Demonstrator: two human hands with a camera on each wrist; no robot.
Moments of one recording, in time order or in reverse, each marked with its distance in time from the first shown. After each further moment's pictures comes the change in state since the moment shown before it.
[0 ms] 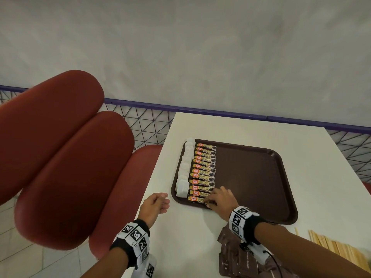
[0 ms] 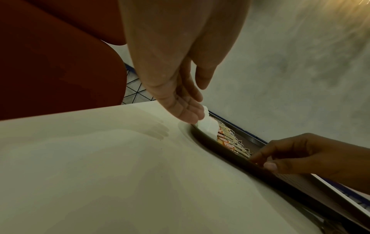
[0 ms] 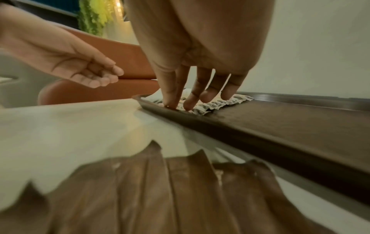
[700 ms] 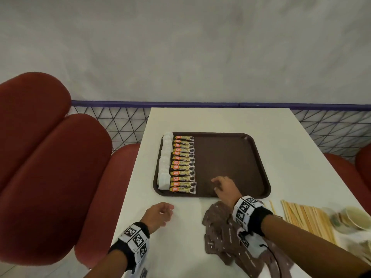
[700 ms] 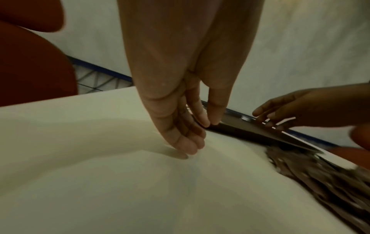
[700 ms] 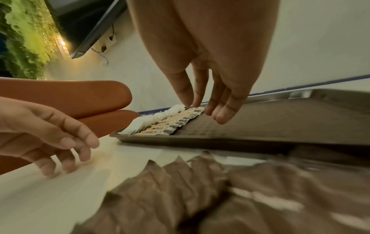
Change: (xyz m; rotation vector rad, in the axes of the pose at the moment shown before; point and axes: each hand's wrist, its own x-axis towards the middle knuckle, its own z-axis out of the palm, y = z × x) left_hand -0.025 -0.014 0.031 0.415 -0.448 -0.121; right_hand -0.047 0.040 -0.006 0.464 0.177 0.330
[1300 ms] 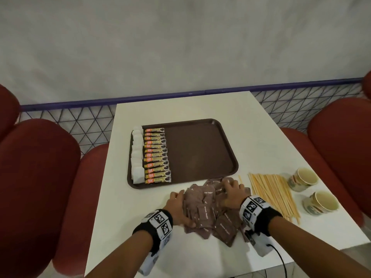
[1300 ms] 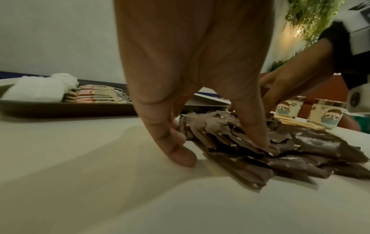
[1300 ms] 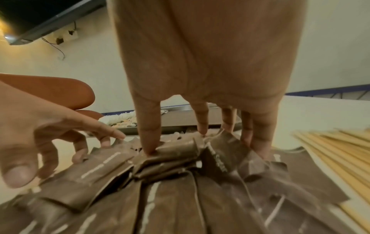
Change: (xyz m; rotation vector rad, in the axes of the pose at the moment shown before) left_hand 0.000 0.041 0.106 0.764 -0.254 0.150; right_hand -0.093 0.058 -0.031 -0.331 -0.190 0.385
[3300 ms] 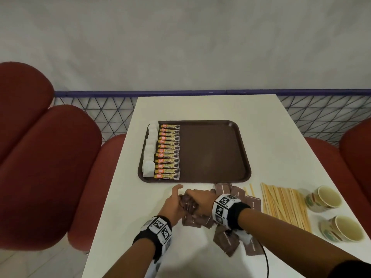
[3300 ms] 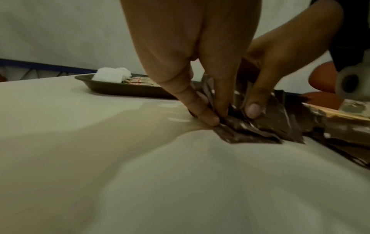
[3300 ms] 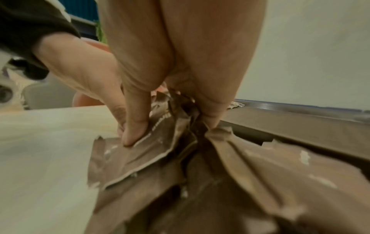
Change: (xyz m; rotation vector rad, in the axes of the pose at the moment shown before) left_hand -0.008 -0.010 0.011 -0.478 0.299 -0.062; right_hand 0.023 -0.083 0.016 -0.185 -0.228 -0.631
